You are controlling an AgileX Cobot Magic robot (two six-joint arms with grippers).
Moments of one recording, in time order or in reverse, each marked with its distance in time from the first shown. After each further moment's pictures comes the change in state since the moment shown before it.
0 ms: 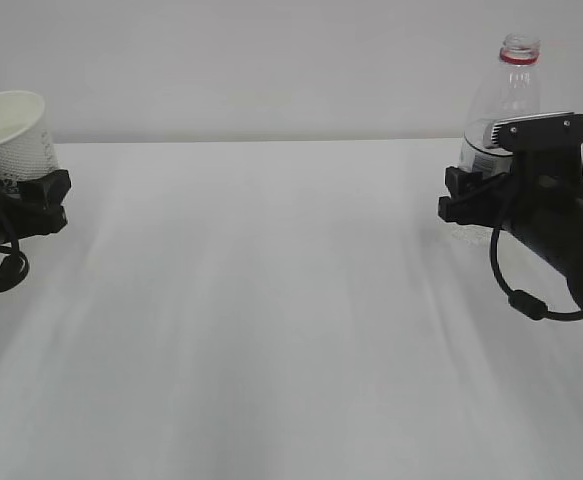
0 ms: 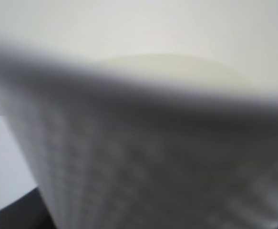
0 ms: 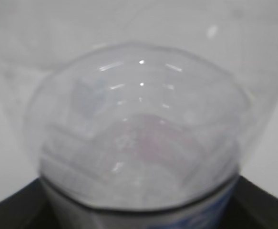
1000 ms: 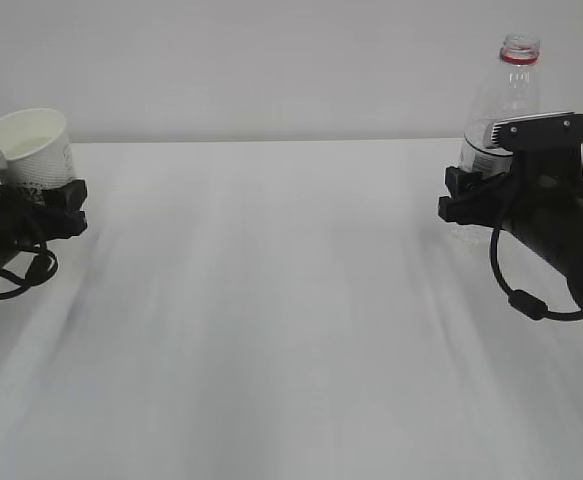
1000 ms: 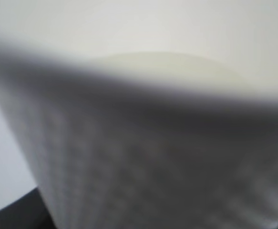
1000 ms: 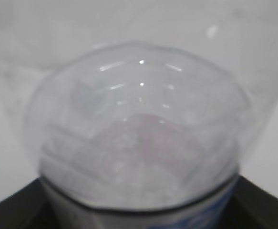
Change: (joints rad) left arm 0.000 0.163 -0.132 -0.025 0.002 0.000; right arm 0.000 0.000 0.000 0.000 0.000 0.000
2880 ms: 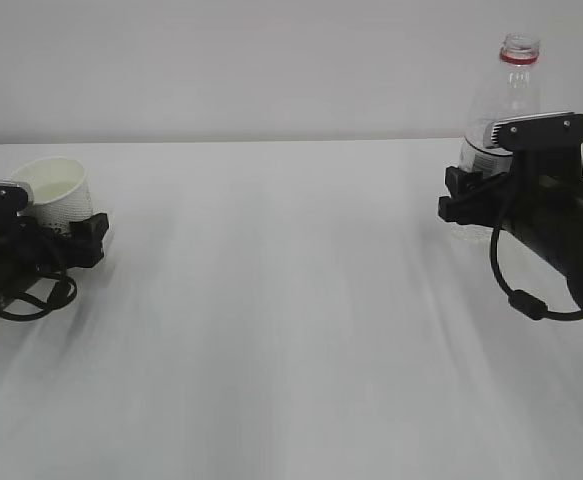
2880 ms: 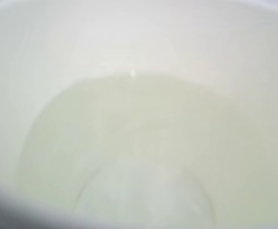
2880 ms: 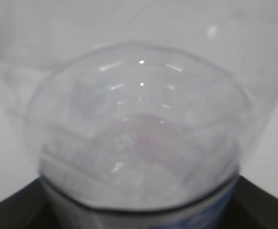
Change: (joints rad) left arm 0.000 0.161 -0.063 0.014 -0.018 0.000; right arm 0.000 0.000 0.000 0.000 0.000 0.000
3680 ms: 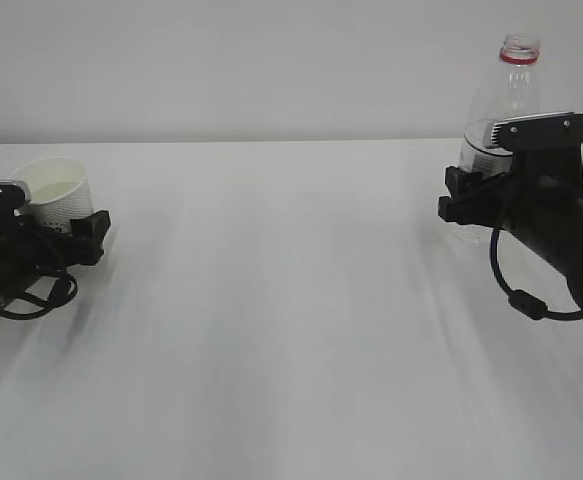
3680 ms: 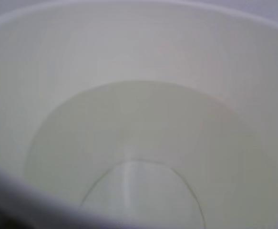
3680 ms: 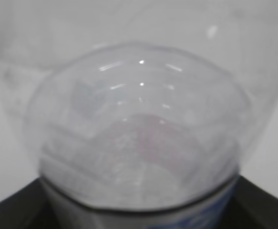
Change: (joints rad) left arm 0.000 0.000 0.000 0.001 -0.011 -0.034; right arm 0.000 0.000 0.000 0.000 0.000 0.000
